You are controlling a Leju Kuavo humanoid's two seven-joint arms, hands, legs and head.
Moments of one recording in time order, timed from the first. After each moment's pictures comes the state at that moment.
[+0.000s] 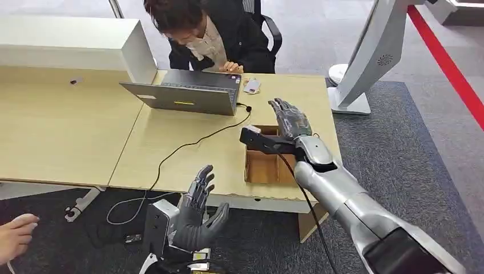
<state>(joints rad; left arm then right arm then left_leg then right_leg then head) -0.07 0.14 -0.89 -1.76 0.03 0.59 -0.11 -0.92 -0.05 0.94 -0.63 0.76 -0.16 0.21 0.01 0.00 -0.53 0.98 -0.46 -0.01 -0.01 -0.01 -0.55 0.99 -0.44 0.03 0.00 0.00</state>
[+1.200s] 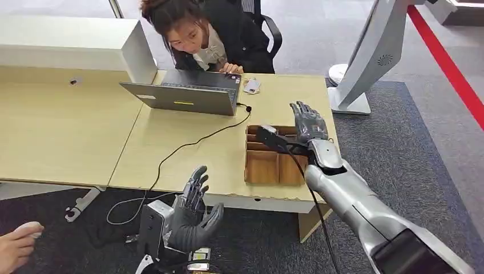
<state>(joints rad) -0.06 0.16 -0.89 -1.78 0.03 0.62 -0.10 -0.92 -0.10 0.96 -0.60 0.77 -0.22 0.32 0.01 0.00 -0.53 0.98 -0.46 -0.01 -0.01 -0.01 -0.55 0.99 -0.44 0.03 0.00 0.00</state>
